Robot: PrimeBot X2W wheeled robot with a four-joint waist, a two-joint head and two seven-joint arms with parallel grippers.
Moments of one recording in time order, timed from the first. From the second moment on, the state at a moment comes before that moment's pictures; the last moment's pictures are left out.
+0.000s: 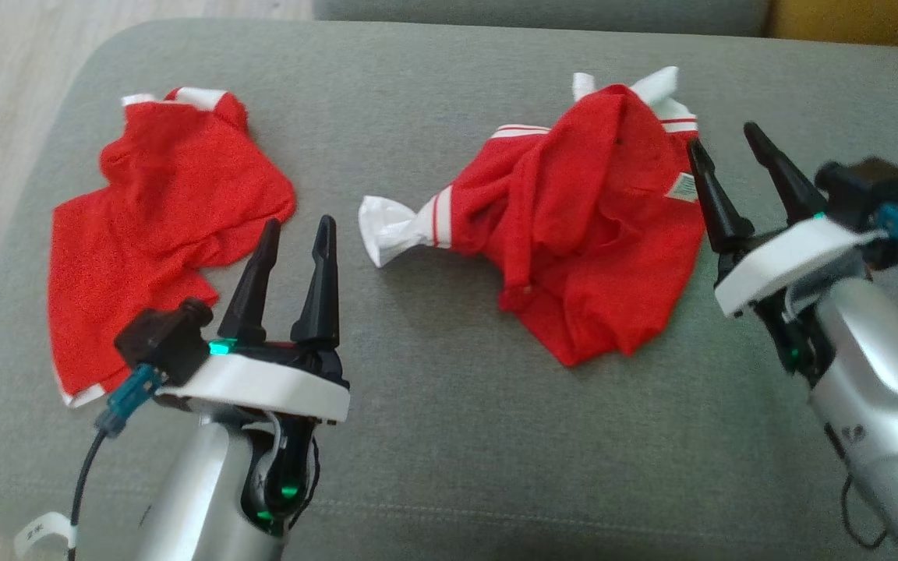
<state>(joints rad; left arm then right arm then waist) -0.21 0.04 -0.31 0.13 -0.50 -0.02 -0.26 -0.66 -0.36 0.57 0.68 0.61 0.12 -0.23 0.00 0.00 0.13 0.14</state>
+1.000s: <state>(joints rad) -0.20 0.04 -0.31 0.14 -0.50 -0.04 -0.26 -0.23 -0.09 0.30 0.28 0.23 0.12 -0.12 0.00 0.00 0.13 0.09</state>
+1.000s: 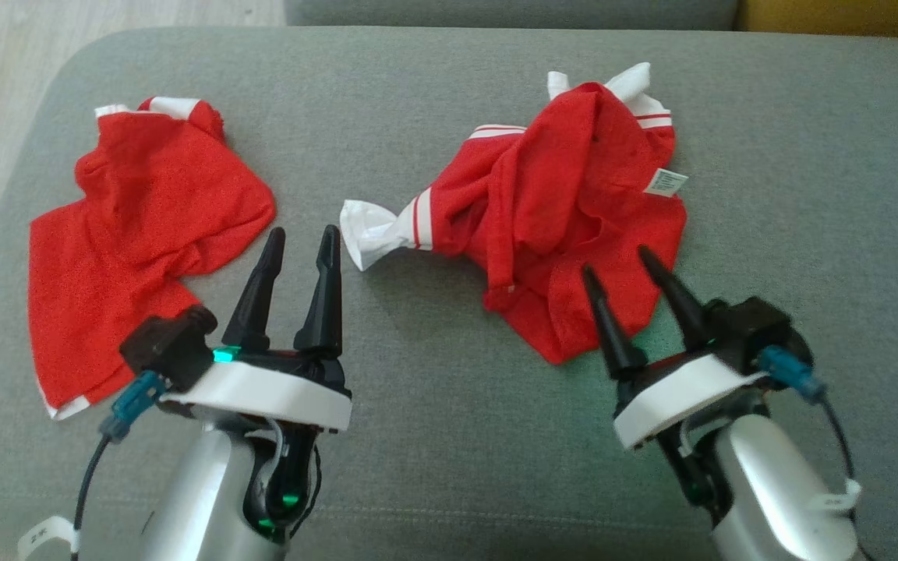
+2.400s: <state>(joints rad) -0.20 0.04 -0.33 0.15 -0.52 -0.03 -0.26 -0.44 -0.08 0.39 0.62 0.35 0.12 -0.10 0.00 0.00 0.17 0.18</state>
